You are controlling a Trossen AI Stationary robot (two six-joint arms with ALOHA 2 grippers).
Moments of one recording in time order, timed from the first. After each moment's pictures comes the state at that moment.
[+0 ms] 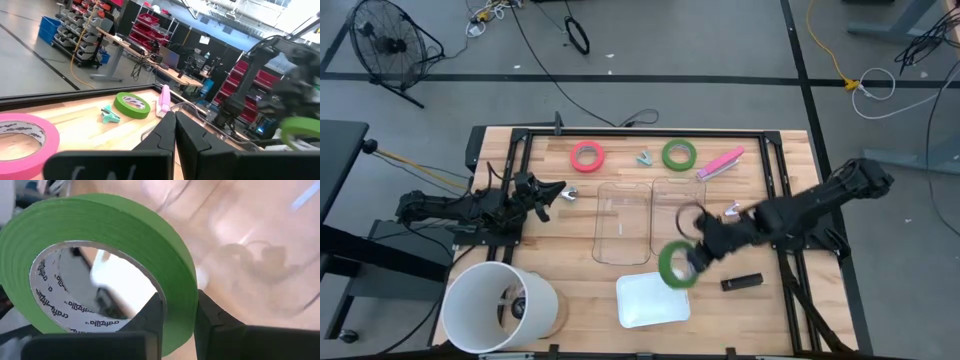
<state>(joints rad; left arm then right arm) -0.10 0.01 0.01 0.08 -0.61 -0.44 0.35 1.34 1.10 -0.66 0.03 1.25</state>
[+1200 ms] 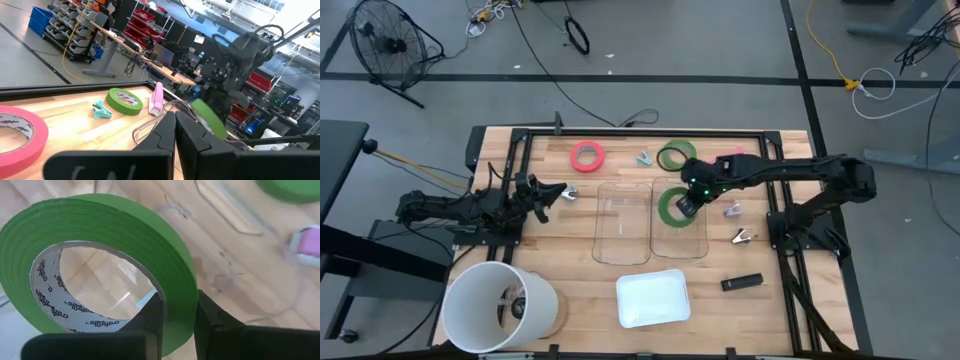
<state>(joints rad) -0.10 0.01 0.01 0.08 -0.58 -0.49 -0.17 1.48 1.10 -0.80 0.00 0.64</state>
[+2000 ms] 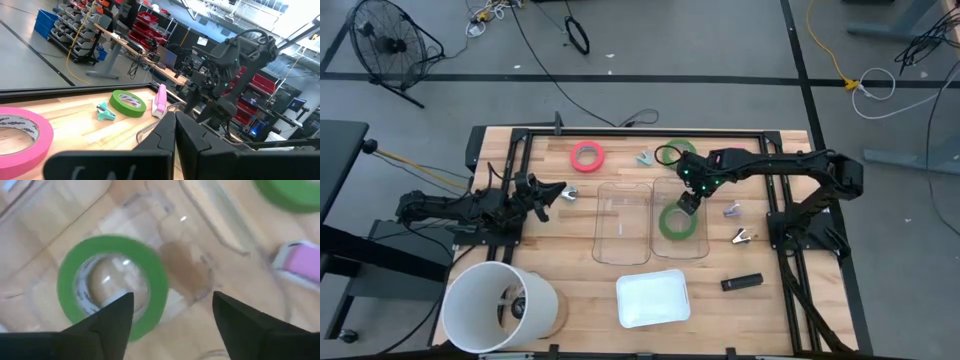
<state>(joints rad) -0.10 0.01 0.01 0.08 -0.60 -0.49 -0.27 1.56 1.10 -0.82 -0.03 0.40</state>
